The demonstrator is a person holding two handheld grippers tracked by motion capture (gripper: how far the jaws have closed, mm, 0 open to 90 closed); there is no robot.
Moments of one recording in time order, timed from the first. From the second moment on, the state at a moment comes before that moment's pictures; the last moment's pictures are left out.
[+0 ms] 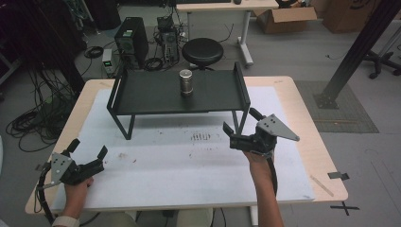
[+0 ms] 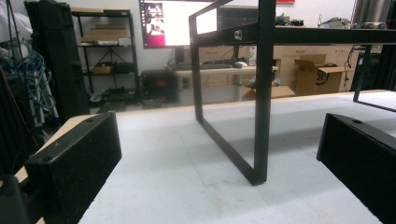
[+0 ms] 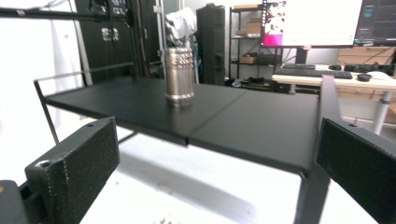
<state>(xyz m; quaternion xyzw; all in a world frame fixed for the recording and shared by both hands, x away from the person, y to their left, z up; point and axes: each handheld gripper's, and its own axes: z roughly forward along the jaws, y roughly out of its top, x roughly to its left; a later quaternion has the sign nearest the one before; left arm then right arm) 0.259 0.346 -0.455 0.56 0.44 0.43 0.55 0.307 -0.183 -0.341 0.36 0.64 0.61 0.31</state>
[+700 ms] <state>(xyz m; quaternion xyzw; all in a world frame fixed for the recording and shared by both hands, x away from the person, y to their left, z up) 0.260 0.346 -0.455 0.56 0.44 0.43 0.55 0.290 -0.210 -0.409 0.40 0.61 0.61 0.31</state>
